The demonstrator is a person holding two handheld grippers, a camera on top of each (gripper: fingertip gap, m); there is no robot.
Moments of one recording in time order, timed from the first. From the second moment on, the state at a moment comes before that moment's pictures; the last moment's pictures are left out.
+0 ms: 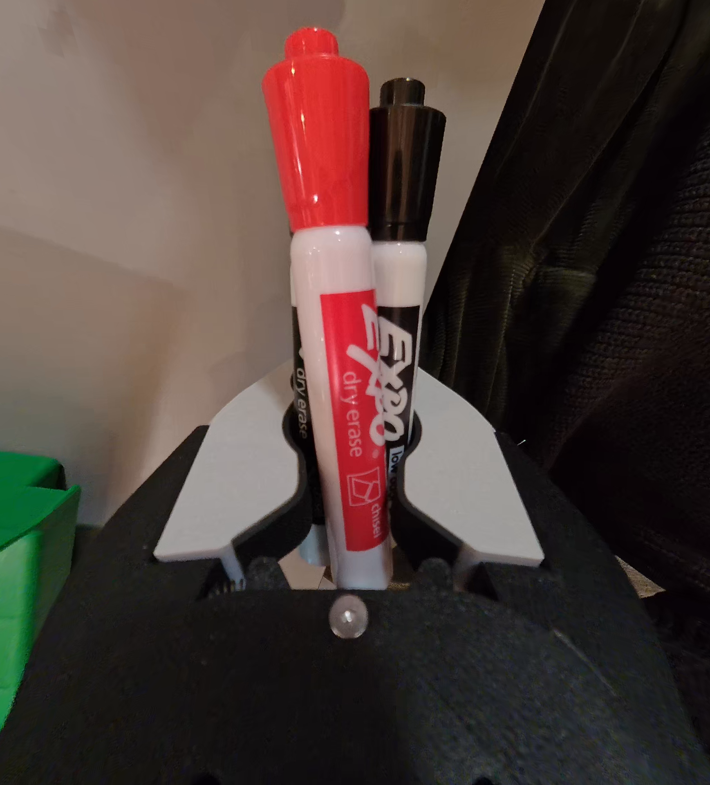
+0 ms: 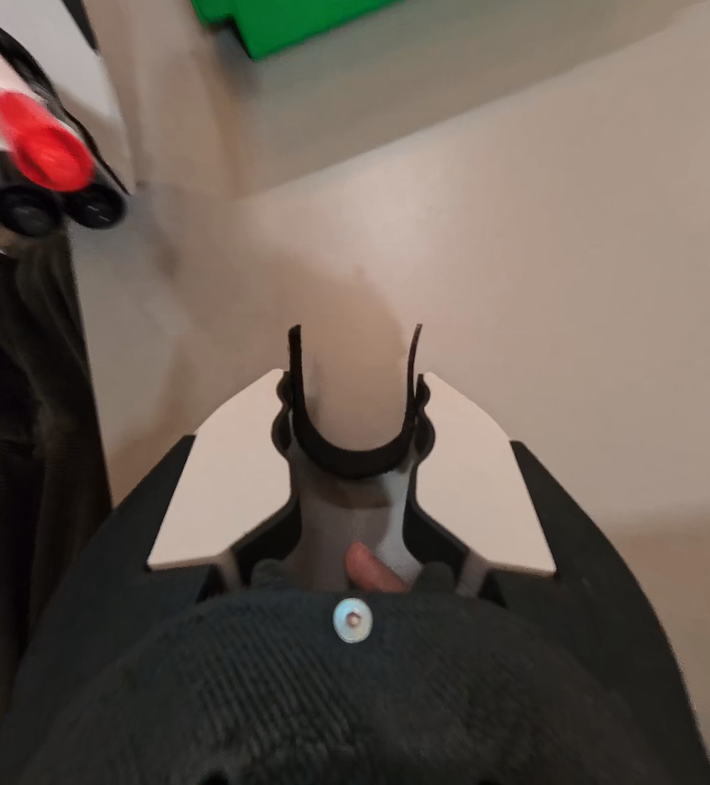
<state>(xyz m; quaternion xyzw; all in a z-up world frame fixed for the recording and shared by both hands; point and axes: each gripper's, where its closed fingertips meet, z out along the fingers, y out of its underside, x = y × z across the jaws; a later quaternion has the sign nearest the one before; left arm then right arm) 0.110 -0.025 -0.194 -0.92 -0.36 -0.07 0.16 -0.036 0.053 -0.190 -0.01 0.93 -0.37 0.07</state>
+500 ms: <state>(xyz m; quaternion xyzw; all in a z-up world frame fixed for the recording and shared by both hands) 0.108 -0.034 -0.199 -0.91 -0.37 -0.07 0.16 0.004 0.045 -0.182 -0.05 0.93 -0.36 0.10</state>
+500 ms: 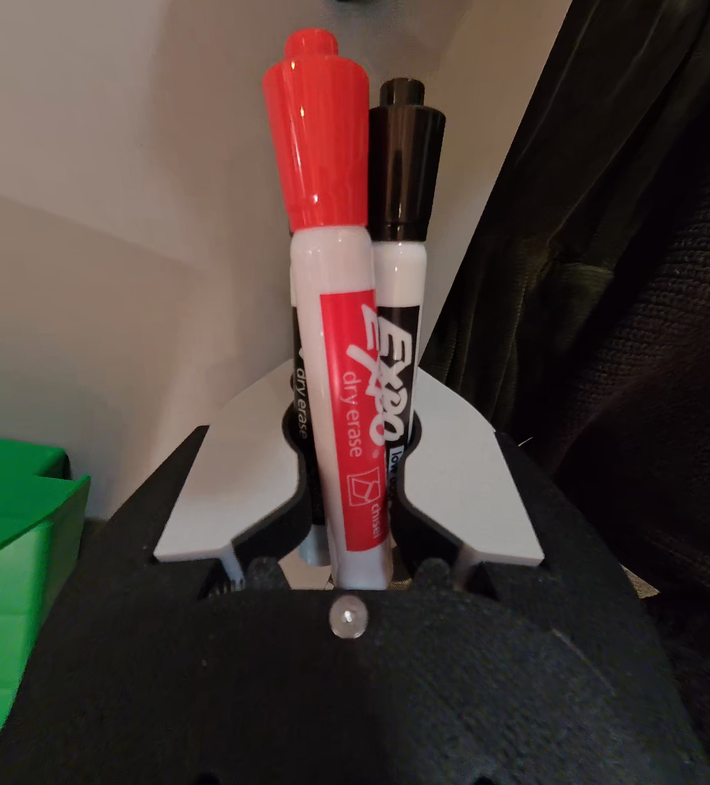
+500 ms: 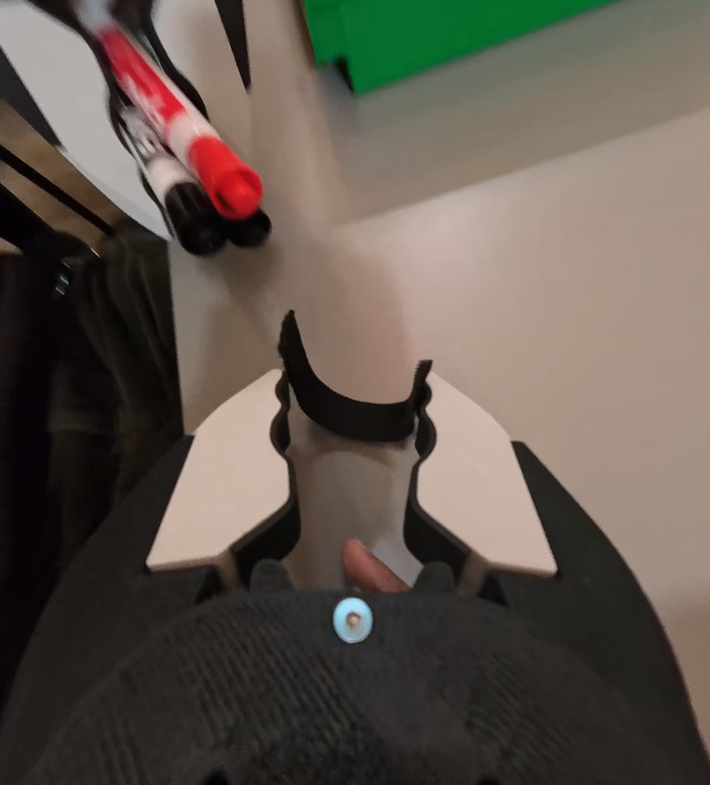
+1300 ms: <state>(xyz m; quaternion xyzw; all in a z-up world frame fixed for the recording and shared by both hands) 0.109 -0.043 -0.200 -0.90 -0.39 -0.08 0.17 -0.018 0.016 -0.182 -0.04 0.94 -0.35 0.01</state>
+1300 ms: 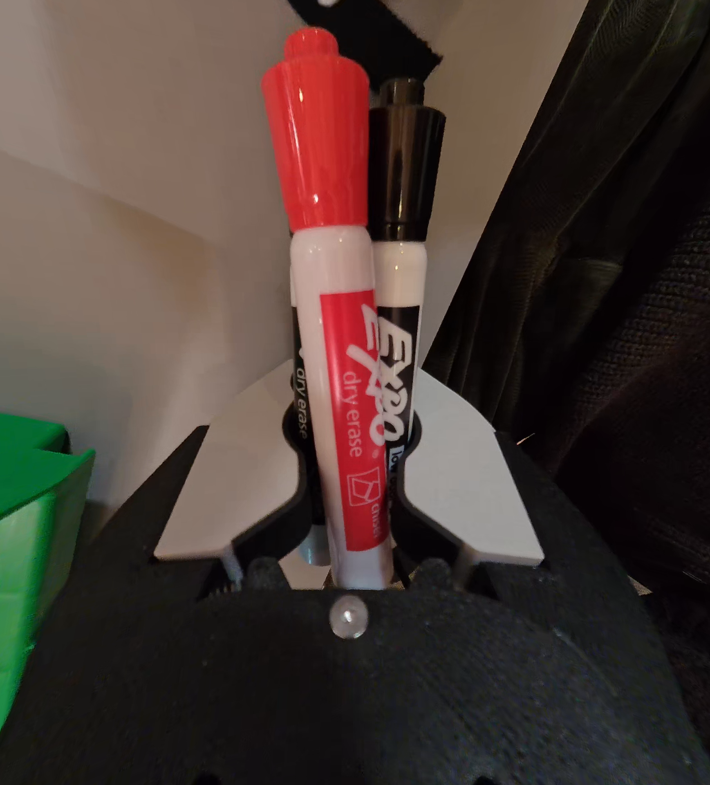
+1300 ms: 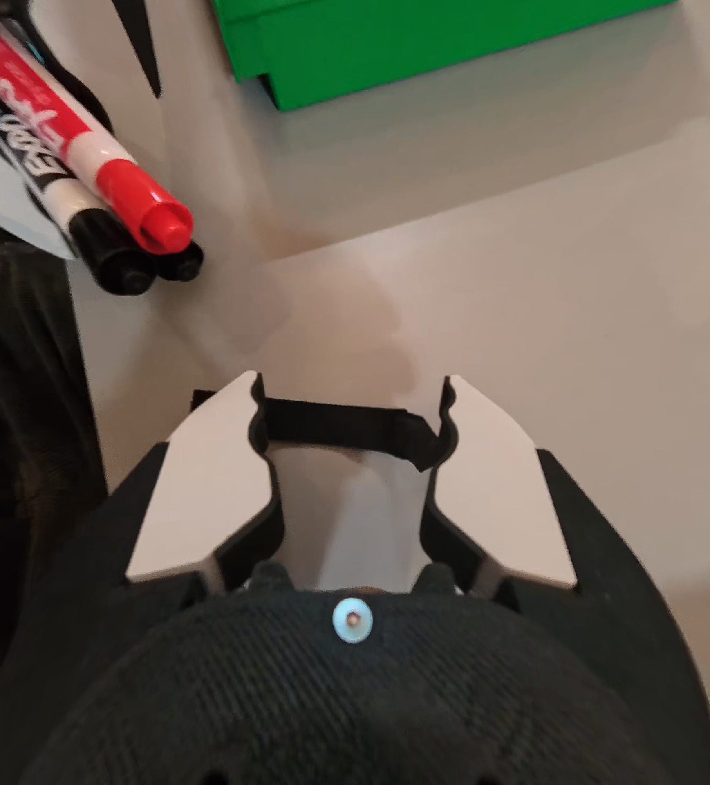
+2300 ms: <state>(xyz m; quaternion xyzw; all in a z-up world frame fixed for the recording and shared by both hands) 0.111 -0.042 -0.206 -0.90 -0.39 -0.09 0.16 -0.042 0.043 -0.194 0.10 0.90 -0.42 0.09</state>
